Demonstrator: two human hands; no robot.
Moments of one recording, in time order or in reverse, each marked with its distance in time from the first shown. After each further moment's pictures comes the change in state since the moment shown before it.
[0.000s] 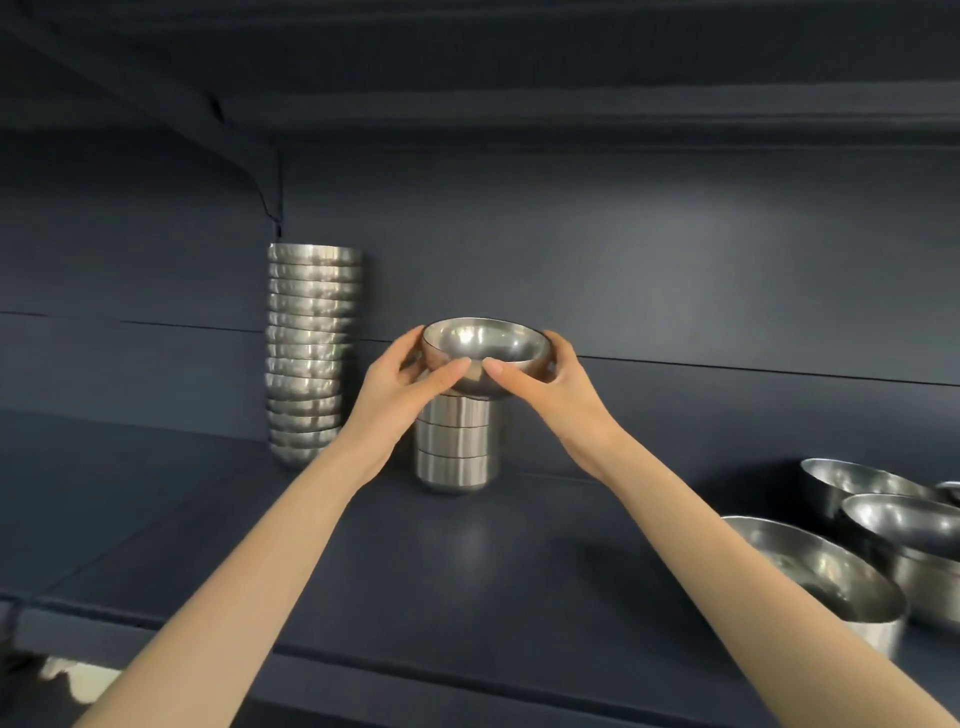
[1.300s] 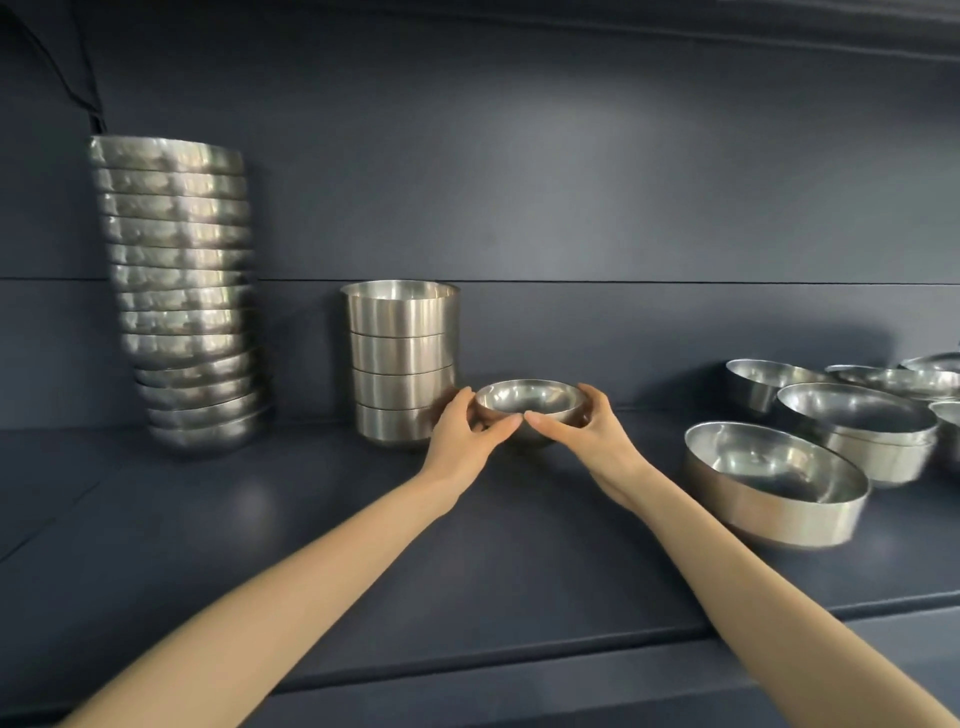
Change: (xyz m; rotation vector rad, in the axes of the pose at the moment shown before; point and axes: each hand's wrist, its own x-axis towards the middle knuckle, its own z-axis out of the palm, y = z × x) left_hand -0.005 -0.139 0.069 0.026 -0.275 -0.335; right_hand -0.044 0.122 -0.038 -0.091 0.309 0.339
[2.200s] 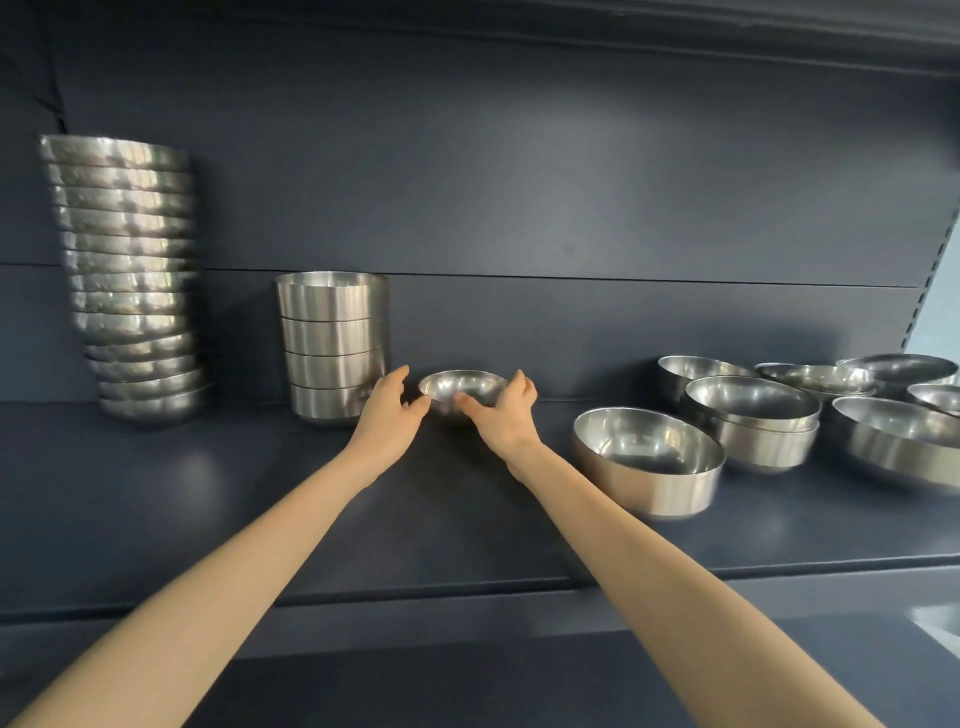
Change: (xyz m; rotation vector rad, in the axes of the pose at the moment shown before) left_hand -0.021 0.028 0.031 0.326 0.172 -0.017; right_hand -0.009 -0.015 -0.004 -0.212 0.029 -0.001
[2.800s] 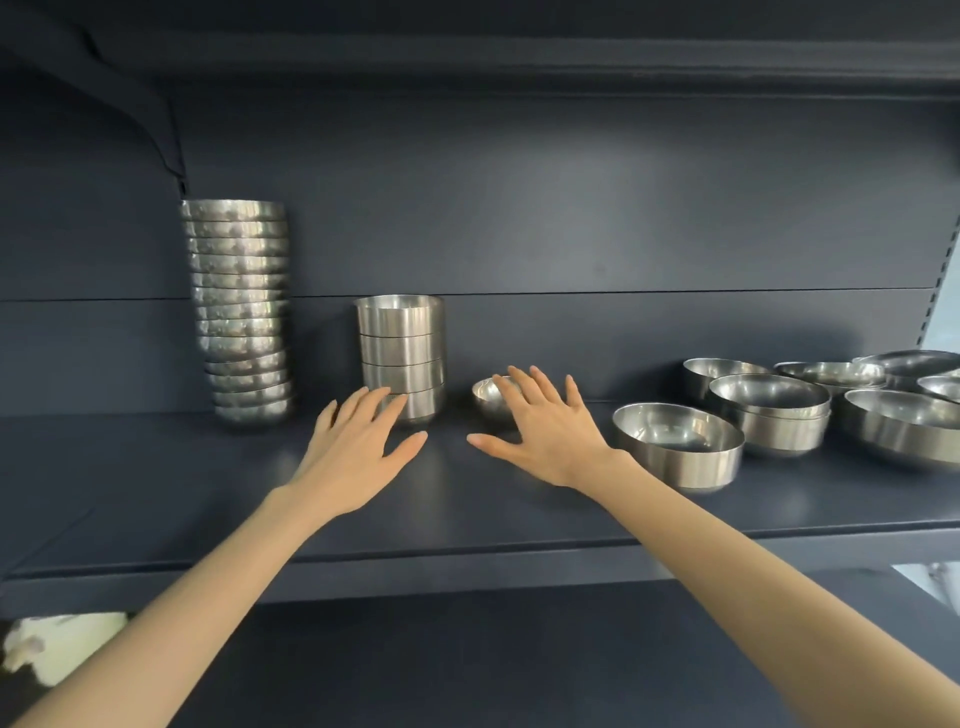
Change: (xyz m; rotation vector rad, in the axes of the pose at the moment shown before) left_hand -0.085 -0.003 -0.115 1.005 -0.077 0.235; right_hand -0.085 -0.045 -0.019 -1.055 -0.149 -0.493
